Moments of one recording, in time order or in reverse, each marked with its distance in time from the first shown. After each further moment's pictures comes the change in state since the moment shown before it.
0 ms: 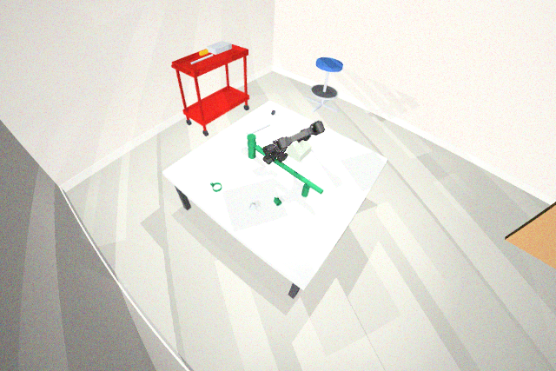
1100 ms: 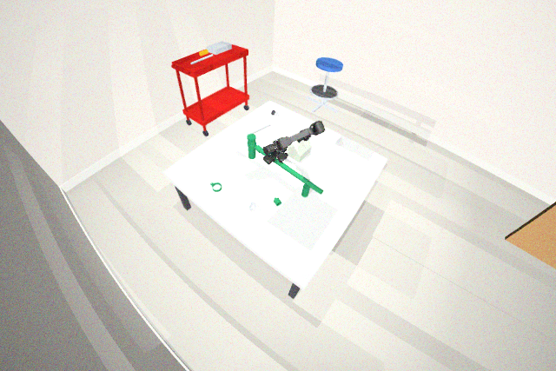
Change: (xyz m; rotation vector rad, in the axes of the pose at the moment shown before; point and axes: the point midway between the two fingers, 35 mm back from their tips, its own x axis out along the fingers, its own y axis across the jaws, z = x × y) arm -0.002 0.001 0.000 0.002 0.005 0.003
